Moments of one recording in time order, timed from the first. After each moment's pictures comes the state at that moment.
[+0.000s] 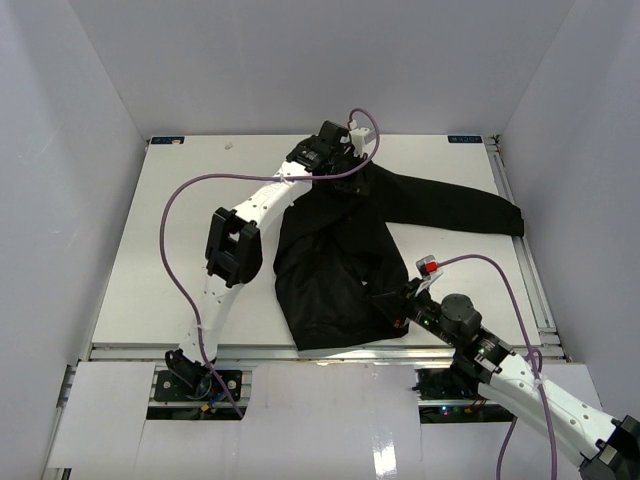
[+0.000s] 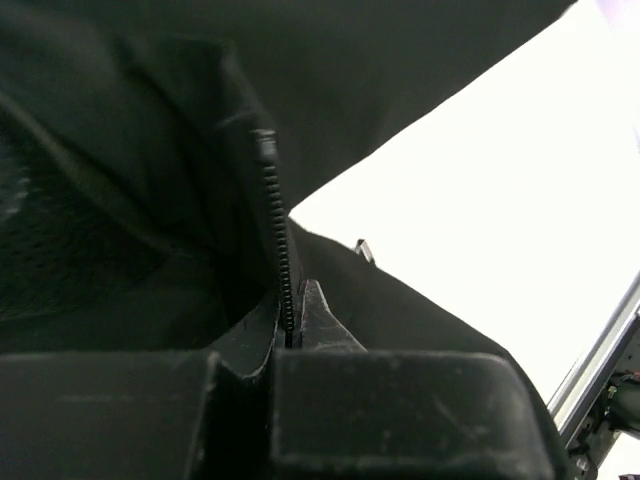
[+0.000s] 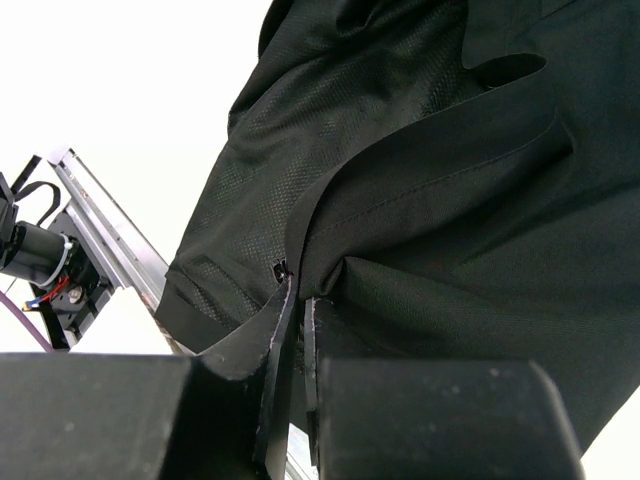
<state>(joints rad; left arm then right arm) -0.61 2.38 2.29 -0.62 0.42 -0.22 0.79 0.35 0.07 0.11 -0.10 0.52</state>
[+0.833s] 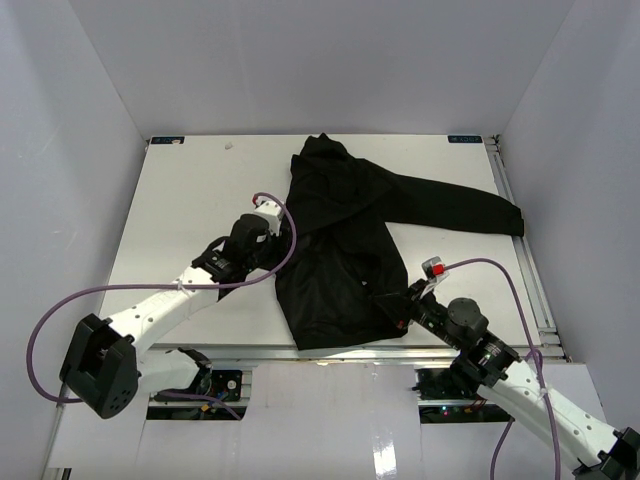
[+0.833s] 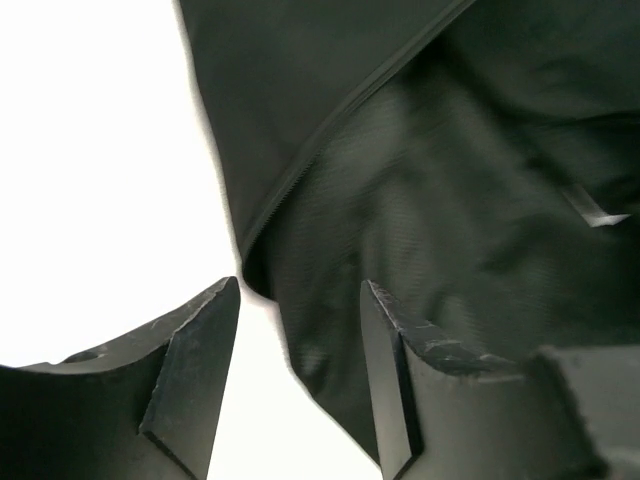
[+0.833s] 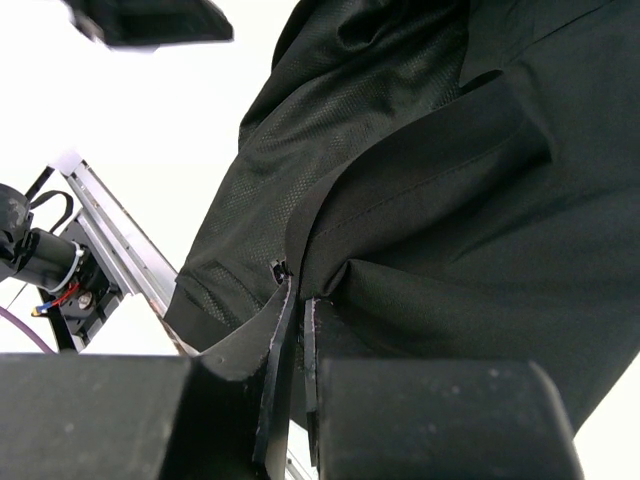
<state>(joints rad) -0.60 1.19 0.77 -0.21 -0.11 -0.24 0.79 0.23 0.07 0.04 -0.09 0.52</state>
